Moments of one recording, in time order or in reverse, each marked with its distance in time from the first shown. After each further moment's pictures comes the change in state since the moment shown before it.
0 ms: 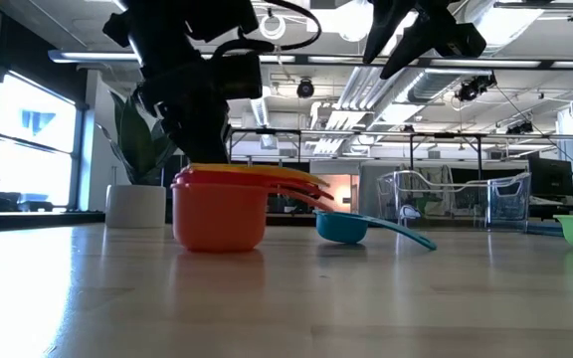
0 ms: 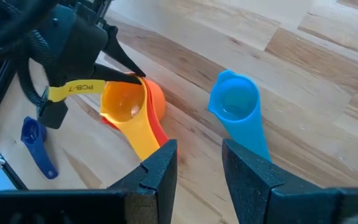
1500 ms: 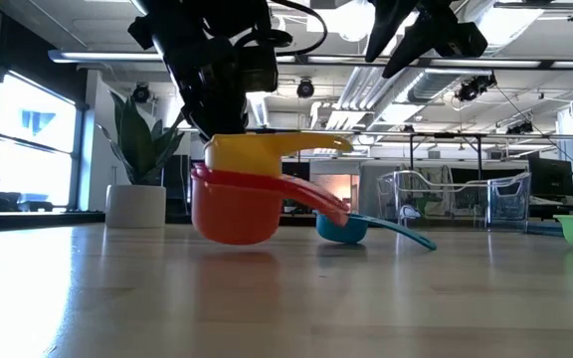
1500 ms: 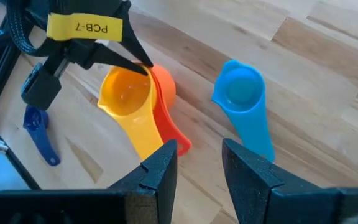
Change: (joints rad) left arm 0.082 0.008 0.063 -0.009 0.169 -0.008; right arm 0.001 0.000 0.000 0.000 -0.043 -0.019
